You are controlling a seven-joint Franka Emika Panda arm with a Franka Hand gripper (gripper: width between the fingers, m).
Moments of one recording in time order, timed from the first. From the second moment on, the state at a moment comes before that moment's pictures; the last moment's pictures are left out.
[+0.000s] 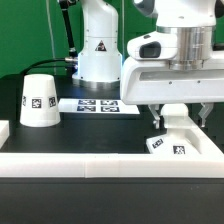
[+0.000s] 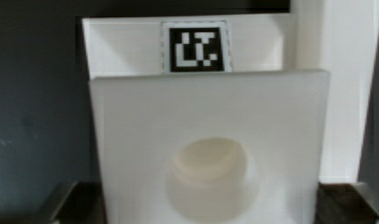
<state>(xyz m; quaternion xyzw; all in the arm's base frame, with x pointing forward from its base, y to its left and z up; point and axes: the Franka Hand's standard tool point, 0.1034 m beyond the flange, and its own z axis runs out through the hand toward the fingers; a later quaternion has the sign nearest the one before) 0.595 0.104 0.054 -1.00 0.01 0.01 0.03</state>
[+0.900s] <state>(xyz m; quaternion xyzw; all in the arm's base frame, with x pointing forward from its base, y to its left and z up) 0.595 0.104 0.054 -1.00 0.01 0.01 0.03</state>
